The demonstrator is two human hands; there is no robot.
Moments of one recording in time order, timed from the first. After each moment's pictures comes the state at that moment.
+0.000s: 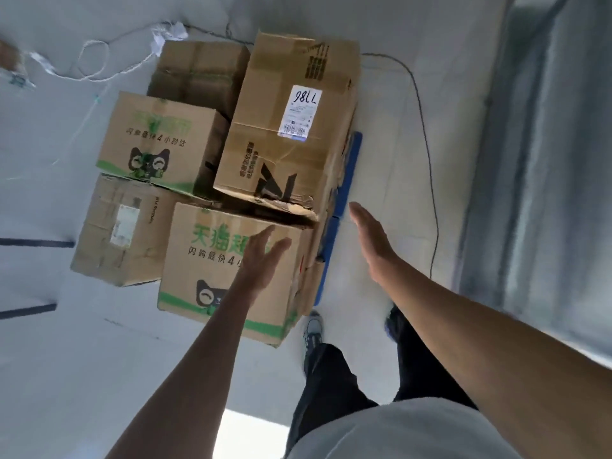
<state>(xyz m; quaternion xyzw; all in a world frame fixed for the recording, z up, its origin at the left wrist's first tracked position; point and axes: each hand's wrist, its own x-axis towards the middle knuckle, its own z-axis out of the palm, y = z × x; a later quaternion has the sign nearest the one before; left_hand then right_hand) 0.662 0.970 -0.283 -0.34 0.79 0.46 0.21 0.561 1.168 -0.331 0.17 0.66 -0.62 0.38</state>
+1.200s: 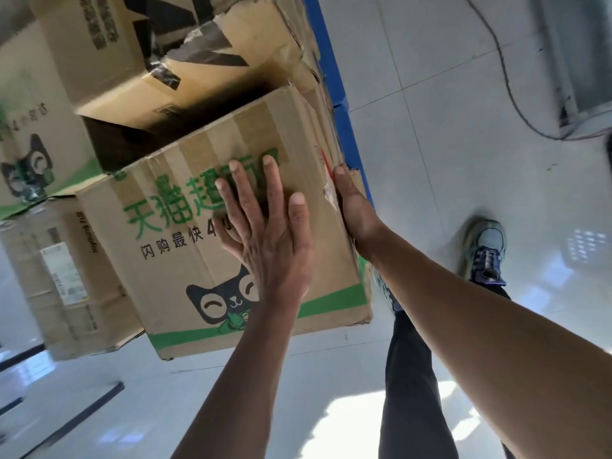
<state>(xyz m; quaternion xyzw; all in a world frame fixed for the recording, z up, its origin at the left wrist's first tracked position) 0.759 0.910 -0.521 -0.06 0.99 0.09 0.03 0.738 1.028 -0.608 0.34 0.52 -0.72 0.31</state>
